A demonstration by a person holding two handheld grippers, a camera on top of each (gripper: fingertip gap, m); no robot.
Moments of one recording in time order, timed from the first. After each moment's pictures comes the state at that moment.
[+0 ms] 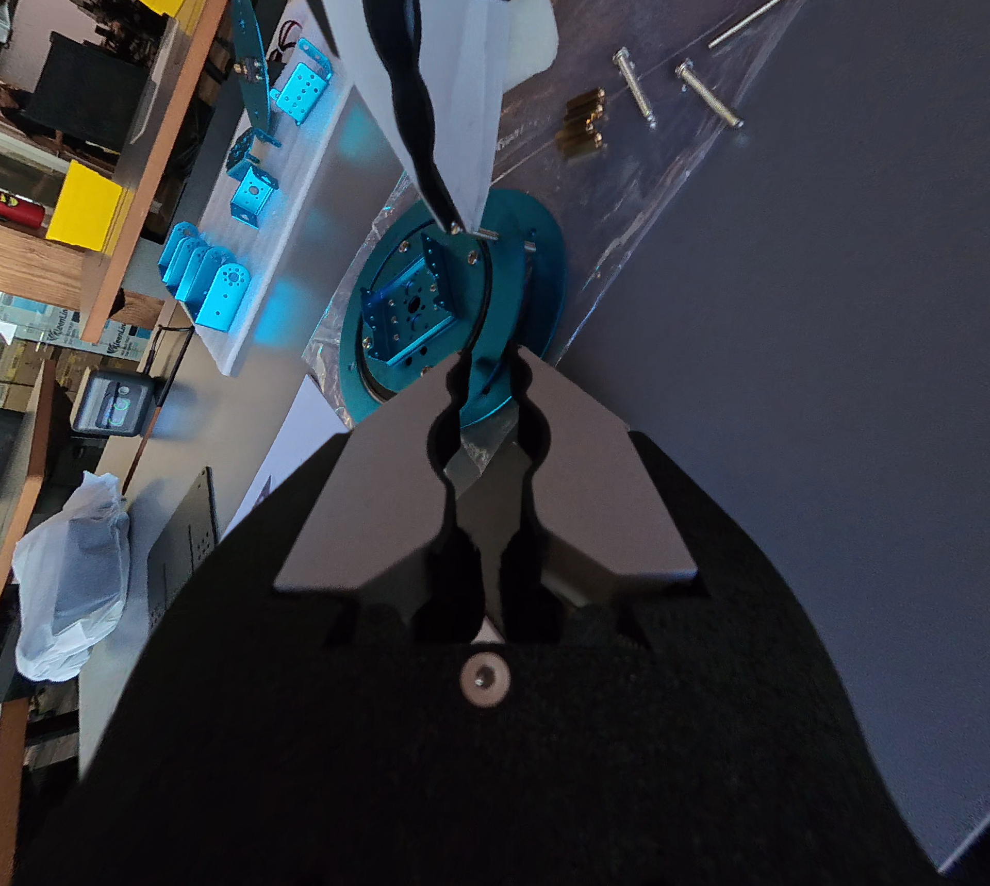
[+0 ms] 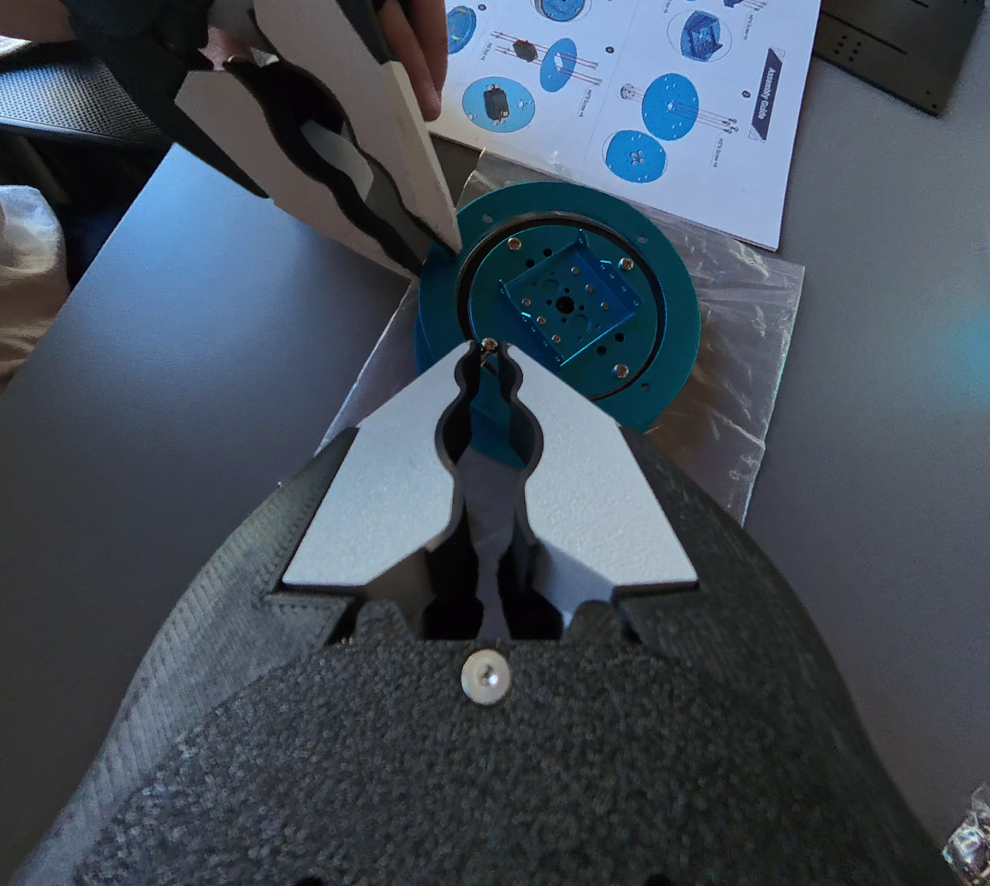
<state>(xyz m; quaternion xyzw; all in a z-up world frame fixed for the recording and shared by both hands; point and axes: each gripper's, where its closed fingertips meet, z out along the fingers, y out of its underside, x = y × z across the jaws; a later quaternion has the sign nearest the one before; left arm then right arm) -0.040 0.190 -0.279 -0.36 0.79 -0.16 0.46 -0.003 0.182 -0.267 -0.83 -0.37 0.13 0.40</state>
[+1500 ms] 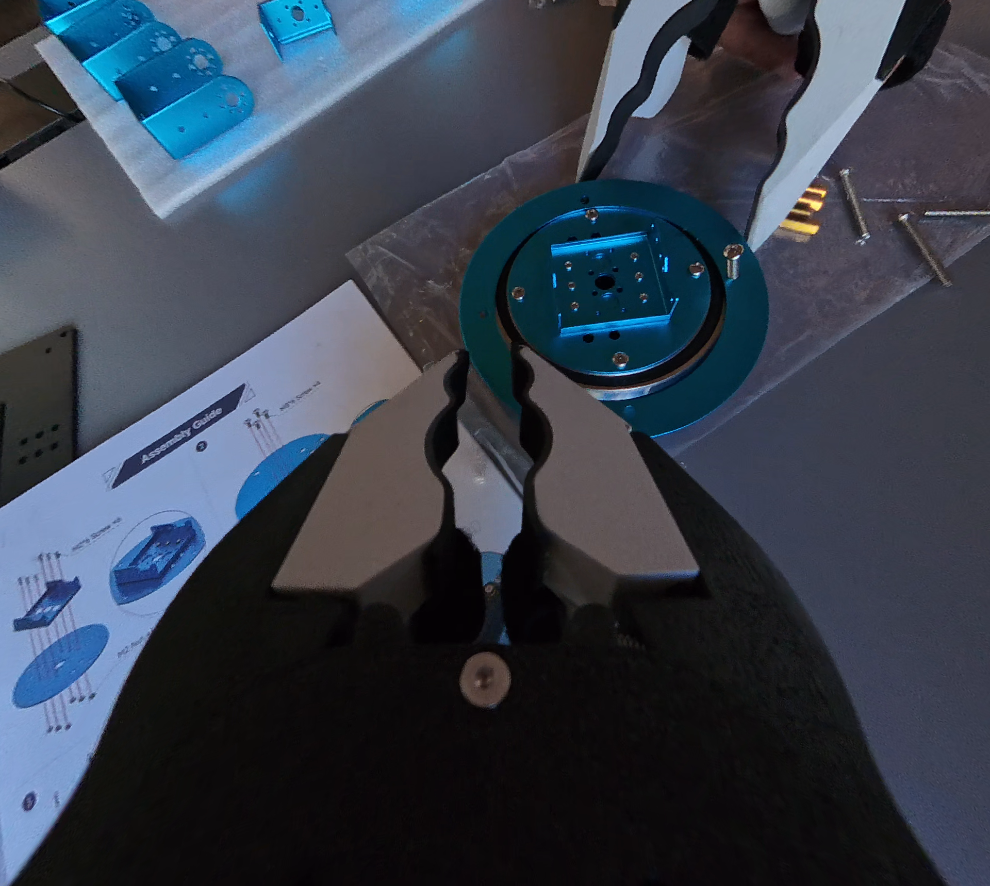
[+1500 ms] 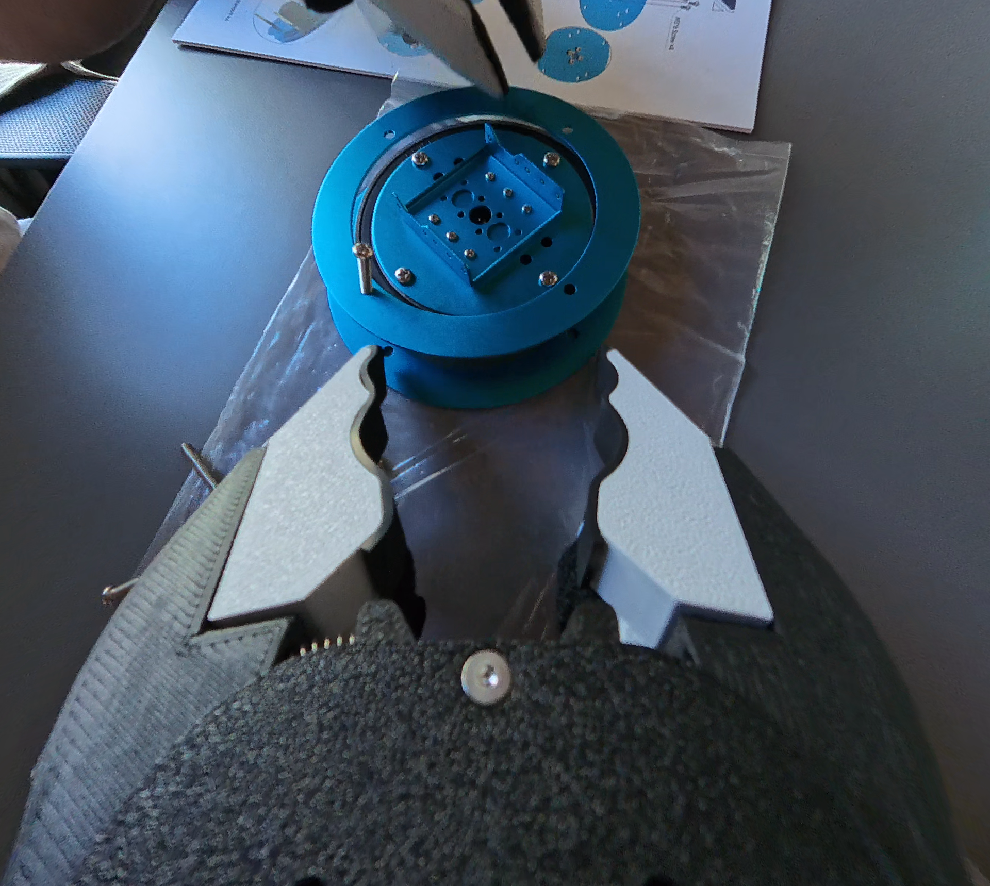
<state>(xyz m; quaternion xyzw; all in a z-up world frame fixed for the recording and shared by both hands) -0.020 0.269 -0.267 -0.55 0.69 -0.31 0.35 0.035 0.193 -0.295 -0.85 -0.32 0.18 0.38</state>
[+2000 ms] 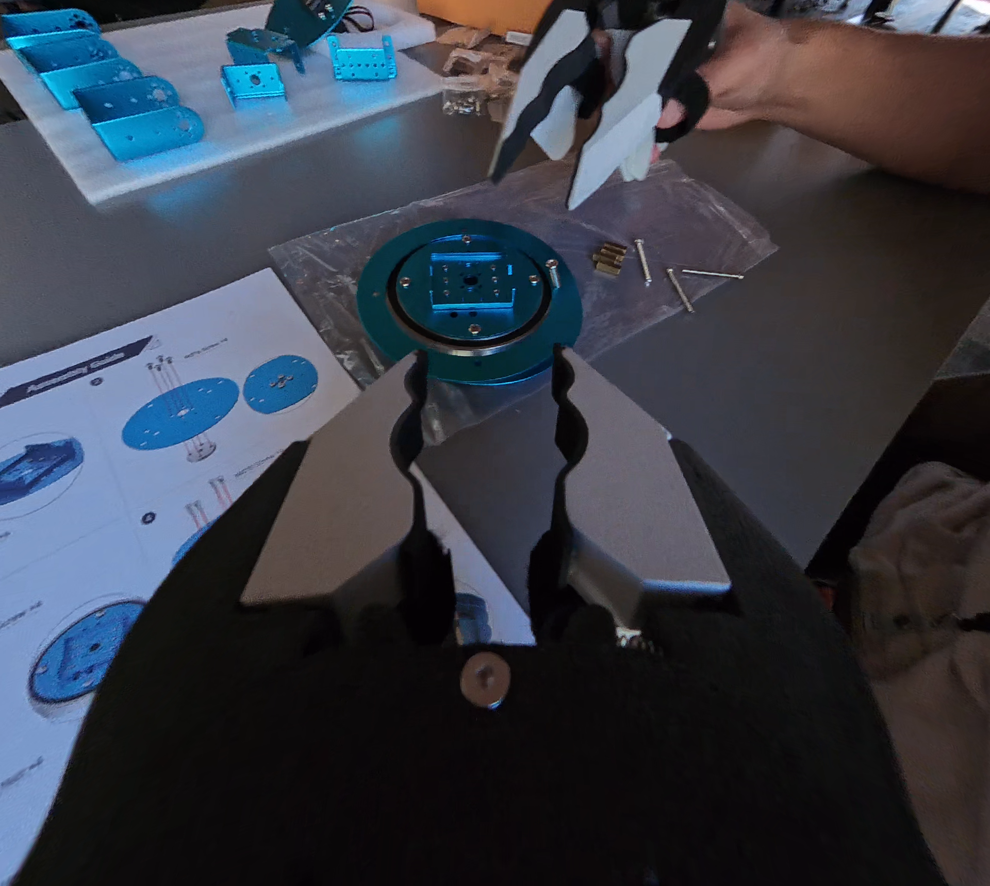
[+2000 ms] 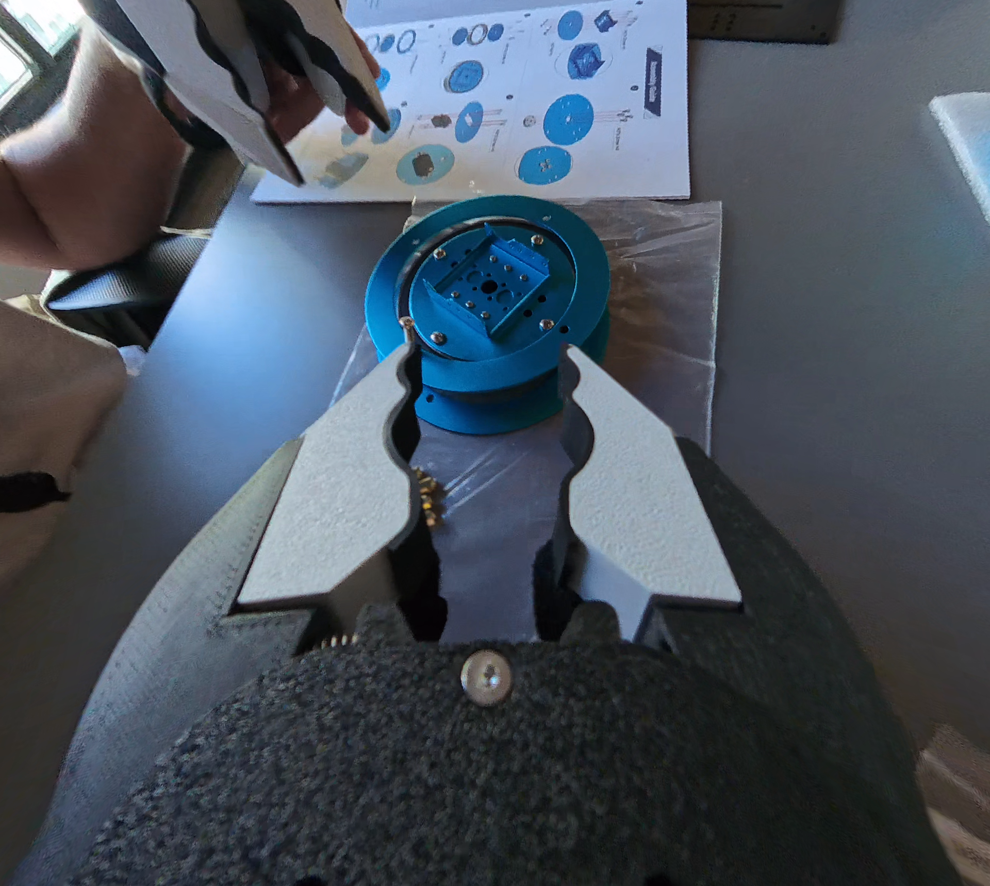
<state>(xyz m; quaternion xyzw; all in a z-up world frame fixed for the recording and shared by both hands) -0.074 0.227 -0.236 -0.55 0.63 -0.43 0.33 0.037 0.188 -0.252 -0.84 -0.24 0.22 0.44</state>
